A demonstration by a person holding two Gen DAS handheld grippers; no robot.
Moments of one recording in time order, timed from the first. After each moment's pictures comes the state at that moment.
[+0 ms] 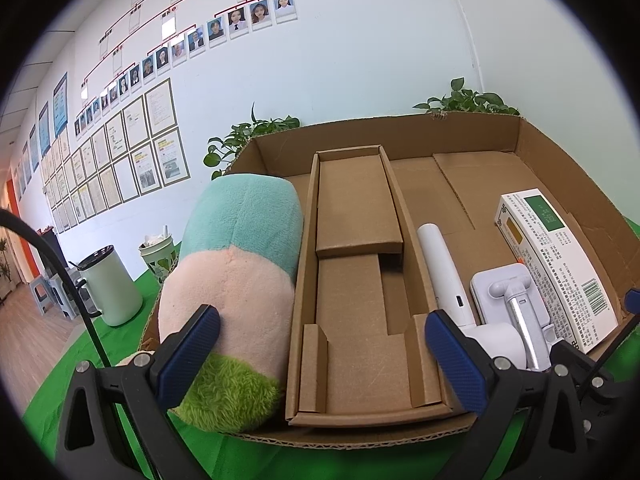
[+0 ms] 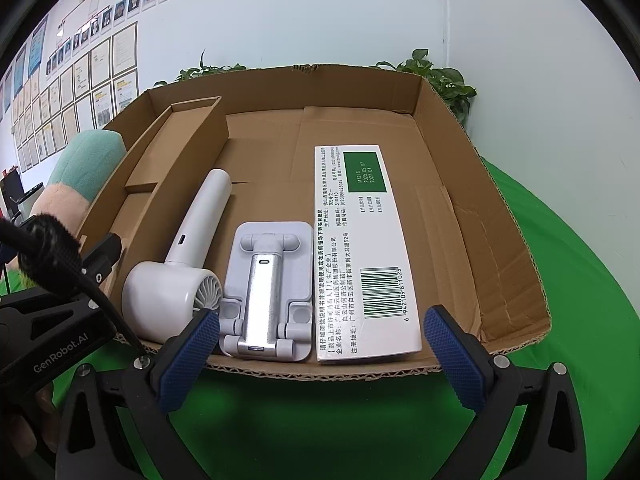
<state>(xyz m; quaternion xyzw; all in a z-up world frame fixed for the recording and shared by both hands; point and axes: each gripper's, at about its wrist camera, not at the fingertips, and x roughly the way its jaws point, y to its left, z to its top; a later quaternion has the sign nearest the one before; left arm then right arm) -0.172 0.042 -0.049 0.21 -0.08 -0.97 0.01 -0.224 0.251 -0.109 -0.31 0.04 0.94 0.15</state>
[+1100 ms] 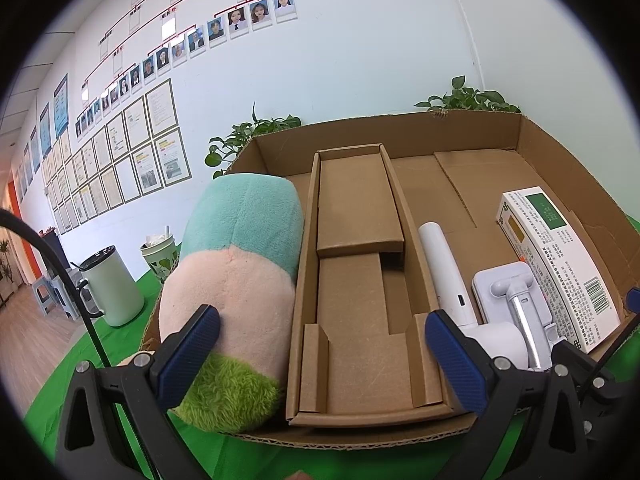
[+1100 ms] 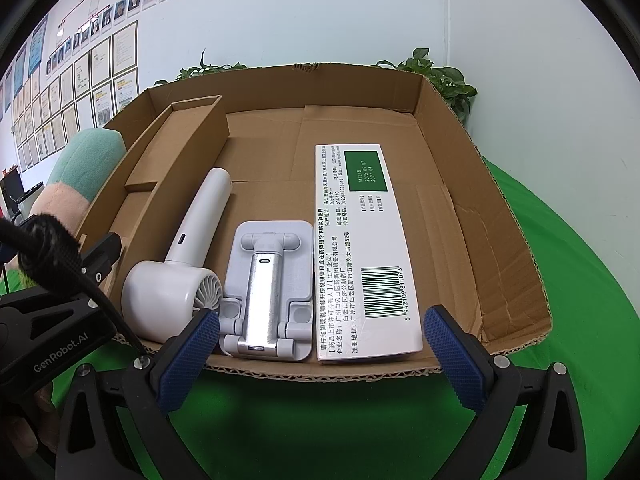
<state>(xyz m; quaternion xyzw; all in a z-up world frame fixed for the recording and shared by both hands) -0.172 0.043 -0.049 0.21 -0.09 -0.97 0.02 -0.224 0.251 -0.110 -0.31 0.04 0.94 0.15</state>
